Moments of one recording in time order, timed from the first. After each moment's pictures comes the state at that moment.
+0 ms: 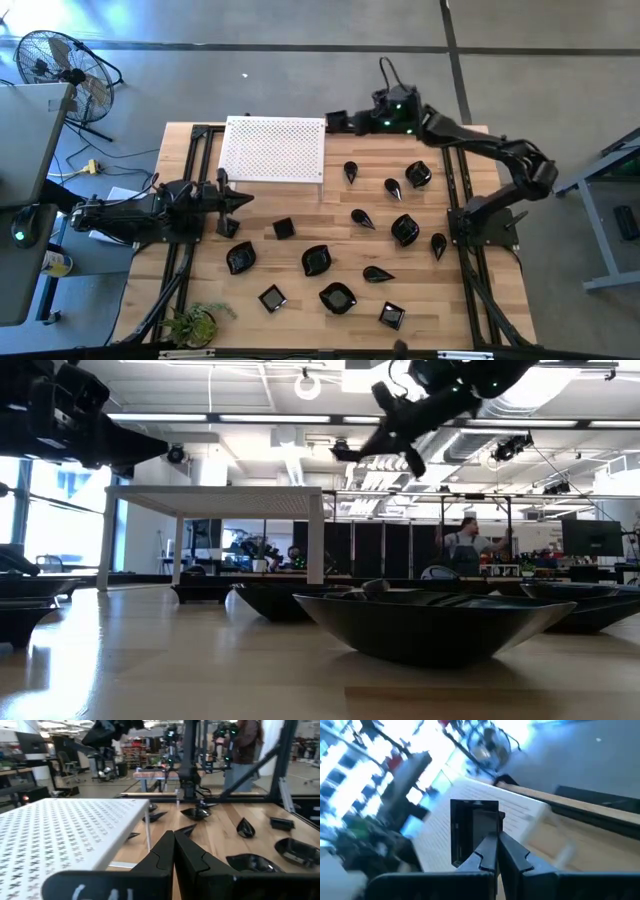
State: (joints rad) left arm 0.06 0.02 0.01 0.04 -0.09 0.05; right arm -0.61 1.47 1.12 0.01 -0.19 0.75
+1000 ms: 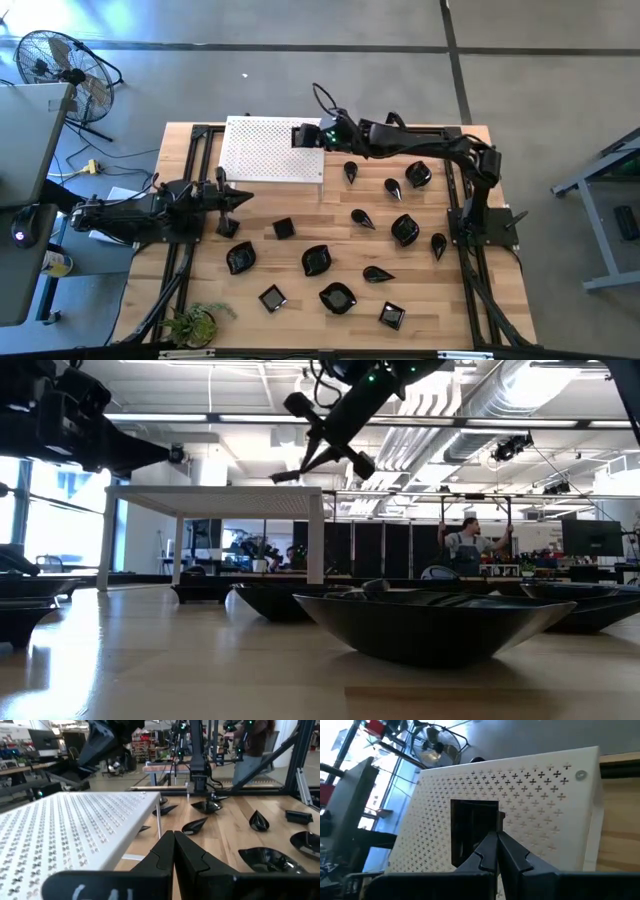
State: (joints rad) left arm 0.06 0.02 0.04 -0.01 -0.13 0.07; right arm -0.31 1.87 1.60 -0.33 0.27 1.09
